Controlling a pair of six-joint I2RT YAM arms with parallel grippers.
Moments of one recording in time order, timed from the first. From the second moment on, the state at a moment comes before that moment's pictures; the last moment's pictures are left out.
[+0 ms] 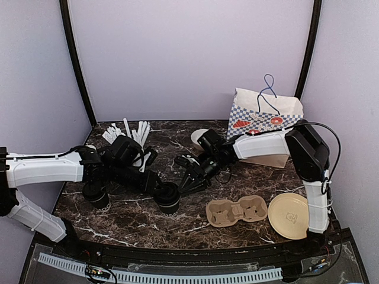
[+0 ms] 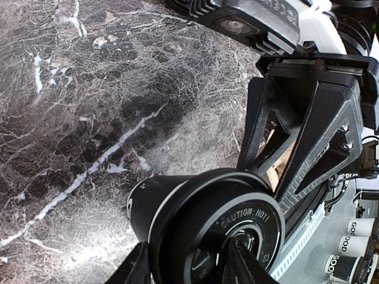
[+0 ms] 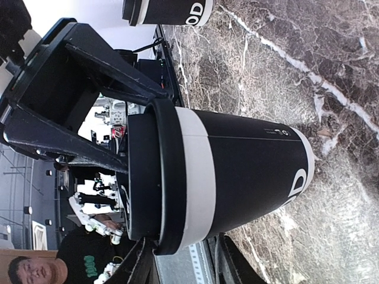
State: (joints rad) left arm -0.84 1.33 0.86 -0.41 0.22 -0.64; right arm 0.81 2.11 1.48 -0.45 -1.18 0.36
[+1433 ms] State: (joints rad) left arm -0.87 1.16 0.82 -0.43 0.13 -0.66; right arm 0.83 2.08 1.55 -0.63 -0.98 0.08
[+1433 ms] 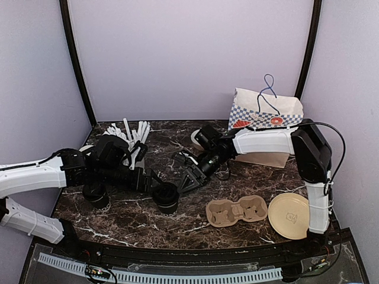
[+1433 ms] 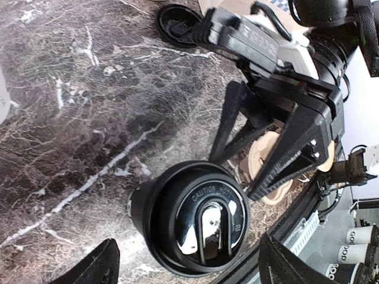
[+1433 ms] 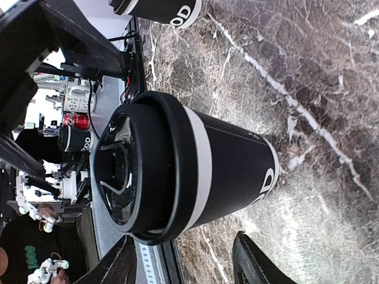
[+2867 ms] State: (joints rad) left arm -0.80 1.19 0.72 -0.32 0.18 -0.64; right arm 0.88 2.14 1.61 -0.64 -0.95 0.20
